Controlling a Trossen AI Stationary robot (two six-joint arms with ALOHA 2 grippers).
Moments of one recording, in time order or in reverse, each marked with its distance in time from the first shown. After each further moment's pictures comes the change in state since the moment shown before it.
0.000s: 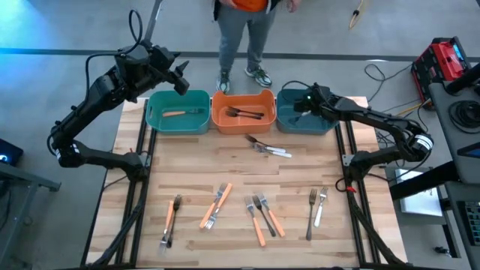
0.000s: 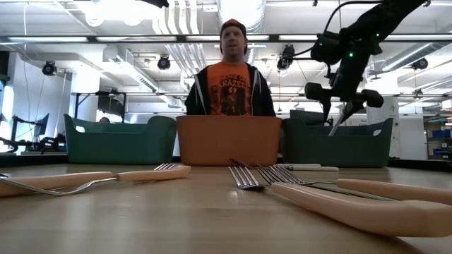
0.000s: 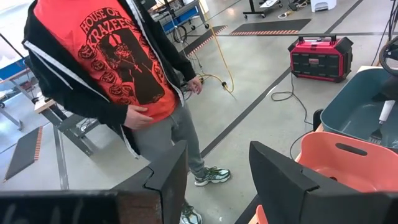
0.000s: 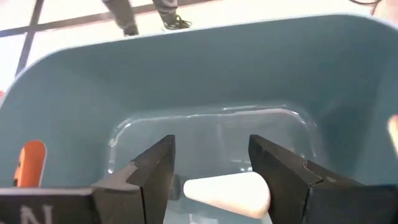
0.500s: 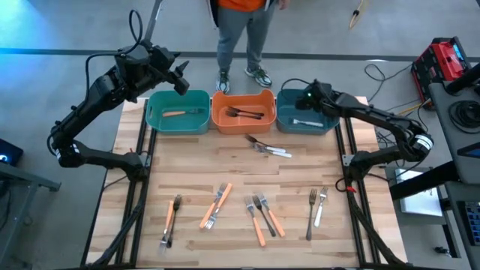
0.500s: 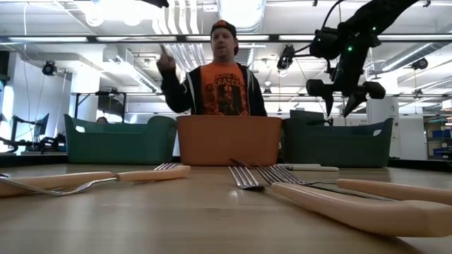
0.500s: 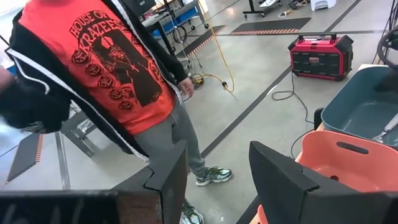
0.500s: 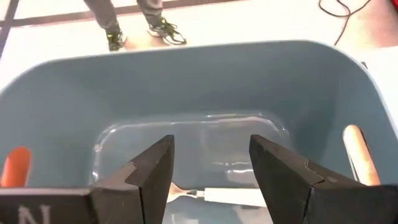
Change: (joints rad) left arm 0.000 0.000 0.000 0.000 0.000 0.011; right arm 0.000 0.000 0.076 -0.102 0.041 -0.022
